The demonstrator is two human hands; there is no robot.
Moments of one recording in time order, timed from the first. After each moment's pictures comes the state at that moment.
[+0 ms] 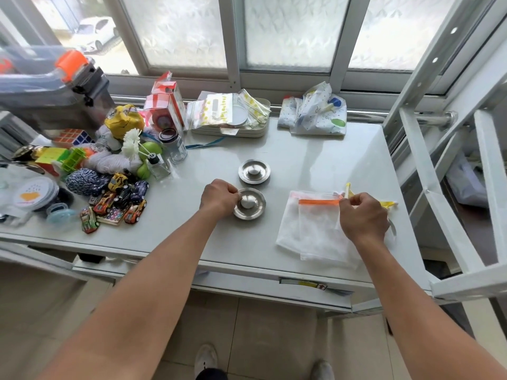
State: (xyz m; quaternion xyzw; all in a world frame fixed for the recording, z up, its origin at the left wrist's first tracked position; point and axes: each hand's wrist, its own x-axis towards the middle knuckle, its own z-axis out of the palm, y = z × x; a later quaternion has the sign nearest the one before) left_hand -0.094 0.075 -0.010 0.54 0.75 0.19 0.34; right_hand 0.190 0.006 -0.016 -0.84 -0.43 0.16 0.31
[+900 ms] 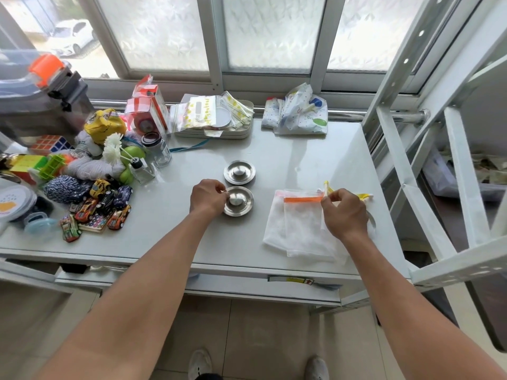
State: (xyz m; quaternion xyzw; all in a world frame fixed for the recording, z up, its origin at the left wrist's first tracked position) left_hand -0.086 0.078 -0.017 0.57 0.75 0.20 0.27; right_hand 0.191 -0.003 -0.008 -0.80 -0.47 0.17 0.31
